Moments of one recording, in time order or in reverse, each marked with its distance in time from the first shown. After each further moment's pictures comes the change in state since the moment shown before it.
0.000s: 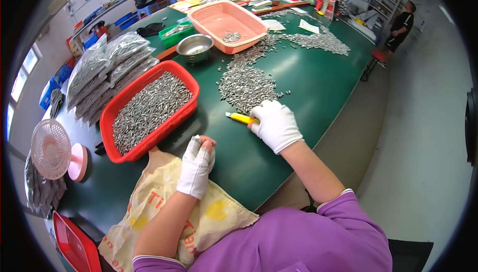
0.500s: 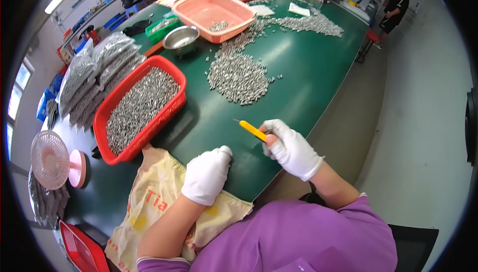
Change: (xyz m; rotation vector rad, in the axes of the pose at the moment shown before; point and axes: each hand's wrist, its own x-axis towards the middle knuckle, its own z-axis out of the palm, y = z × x) left_hand -0.022 0.005 0.023 1.505 -0.257 0.440; right_hand -0.087 -0.006 -0.036 1.010 -0.186 0.215
